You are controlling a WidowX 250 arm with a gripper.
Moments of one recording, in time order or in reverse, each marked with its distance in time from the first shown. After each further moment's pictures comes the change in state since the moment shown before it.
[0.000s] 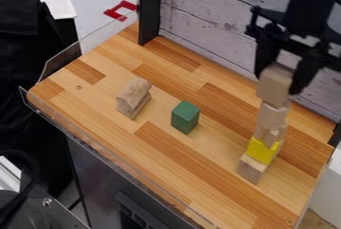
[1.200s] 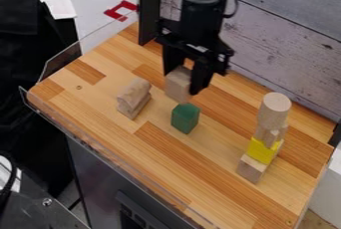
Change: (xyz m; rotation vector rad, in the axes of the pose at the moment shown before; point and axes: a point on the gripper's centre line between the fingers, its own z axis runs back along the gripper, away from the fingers) arm -0.024 0.095 -0.051 0.041 -0.015 0.000
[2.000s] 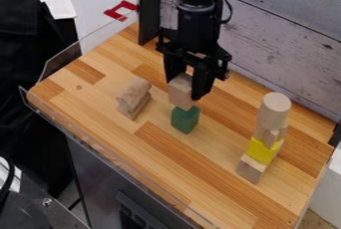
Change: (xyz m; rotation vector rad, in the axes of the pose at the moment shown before) arm 0.008 -0.007 -0.013 -0.068 -0.016 -0.025
